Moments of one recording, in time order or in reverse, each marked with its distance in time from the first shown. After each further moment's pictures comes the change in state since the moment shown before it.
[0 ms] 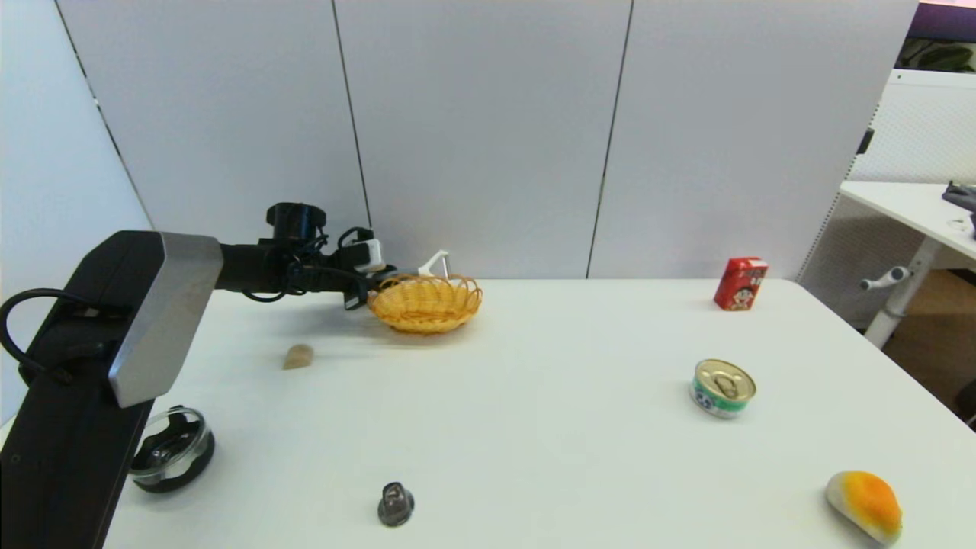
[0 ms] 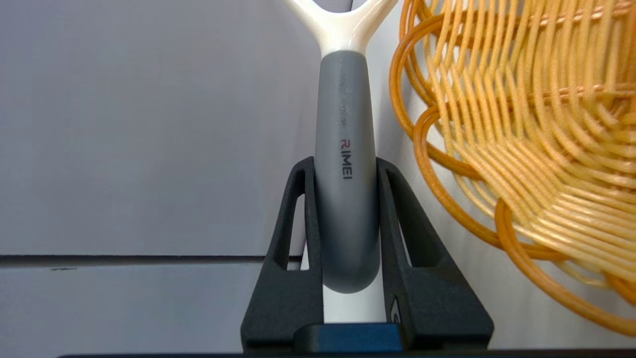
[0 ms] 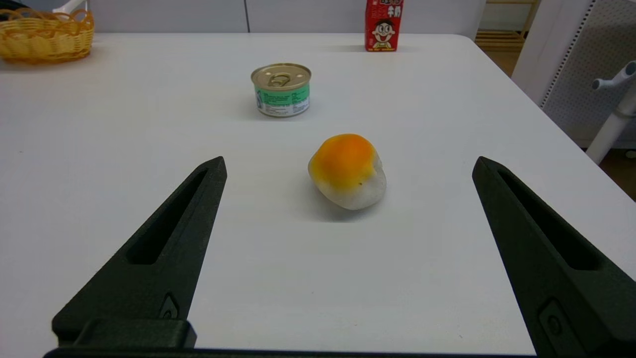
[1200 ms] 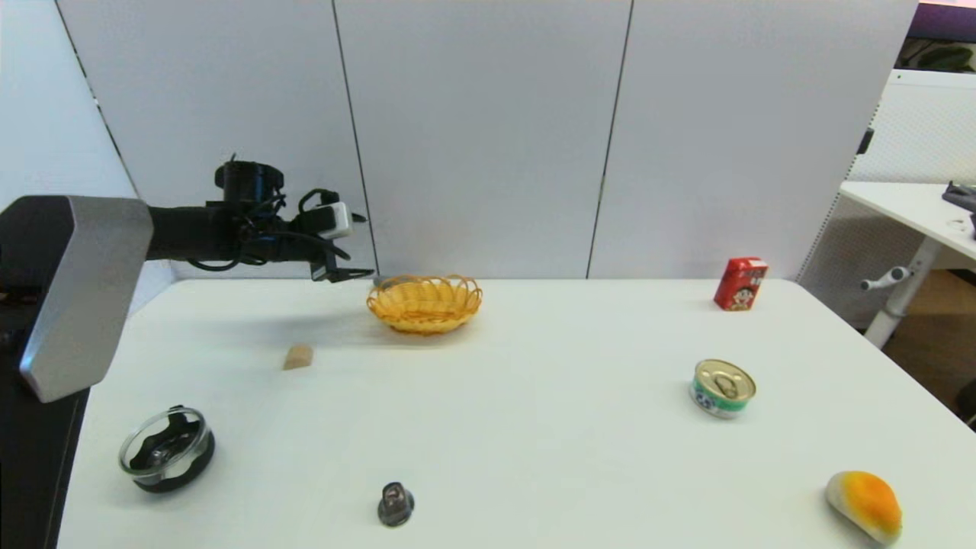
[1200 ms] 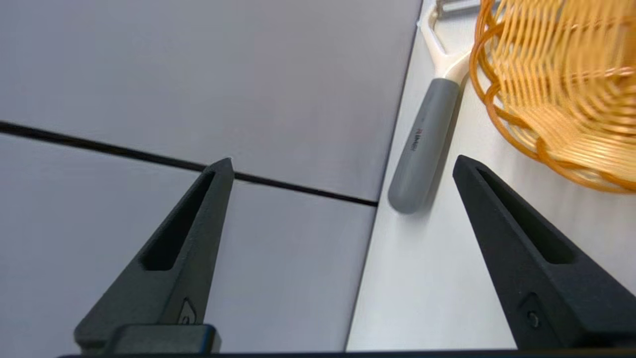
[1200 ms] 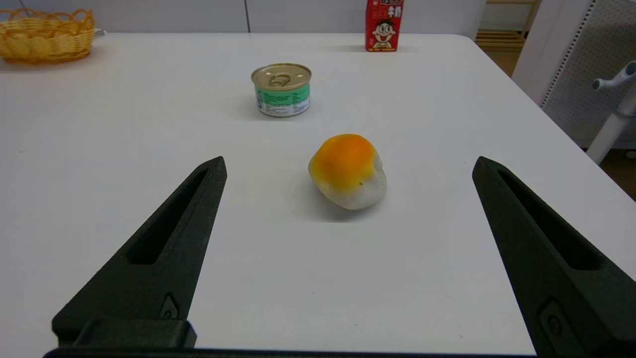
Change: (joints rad) left arm 0.056 -0.162 0.041 0.067 0.002 0.026; right arm 0.000 0.000 0.000 0.000 0.000 0.000
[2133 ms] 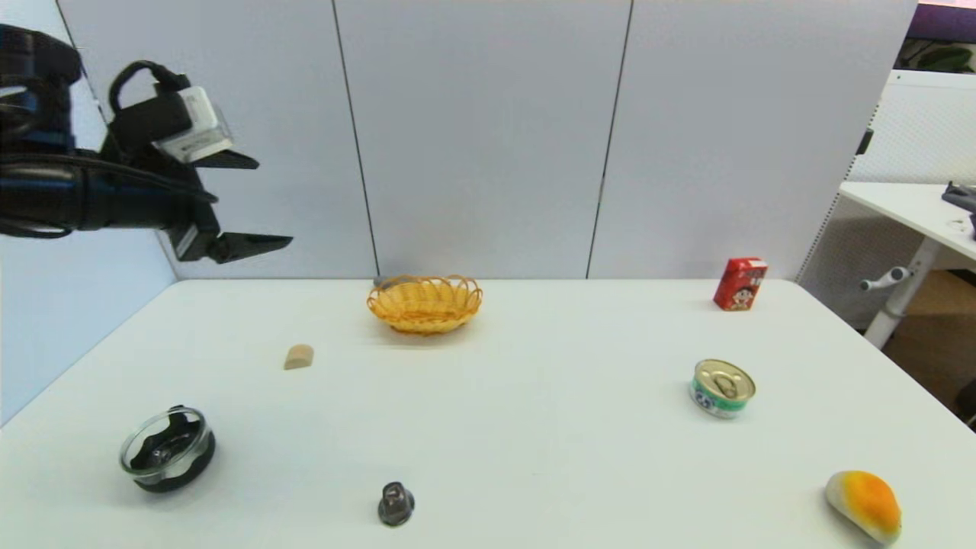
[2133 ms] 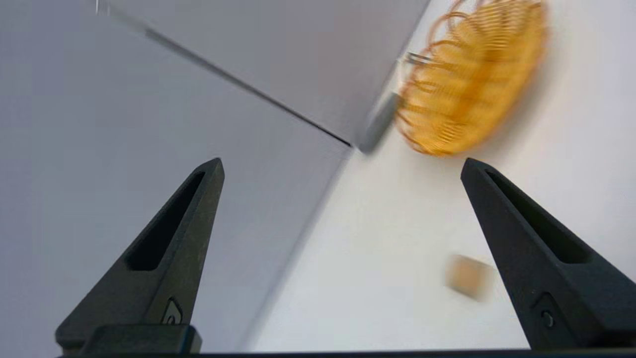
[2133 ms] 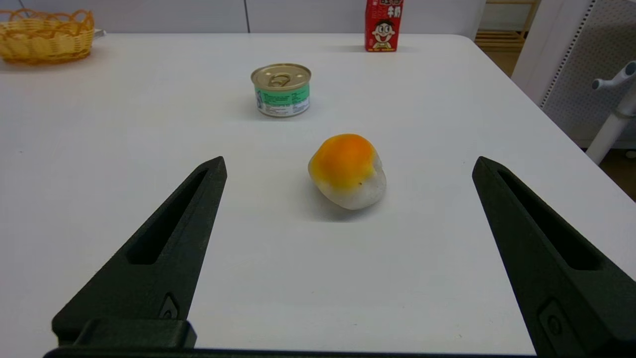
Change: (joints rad) left arm 0.010 -0.770 0.557 0.118 0.203 -0.288; right arm 0.000 0.000 0.000 0.000 0.000 0.000
